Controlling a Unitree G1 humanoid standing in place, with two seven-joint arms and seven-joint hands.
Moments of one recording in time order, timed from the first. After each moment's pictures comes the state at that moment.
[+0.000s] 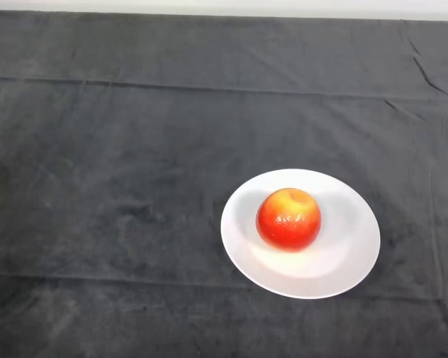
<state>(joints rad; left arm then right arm) -0.41 0.59 0.41 0.37 0.03 -0.31 0.52 -0.44 -0.57 -0.86 1.18 0.82 0.51 0.71</state>
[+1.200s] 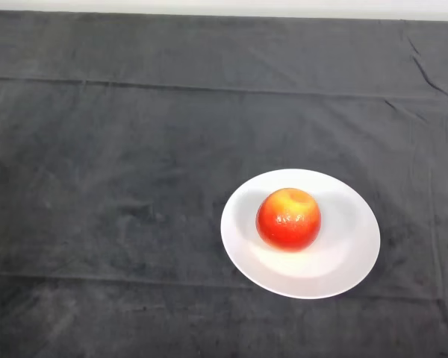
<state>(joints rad) -0.41 0.59 0.41 0.37 0.06 -0.31 0.50 -0.44 -0.57 -0.86 1.18 0.82 0.51 0.71</state>
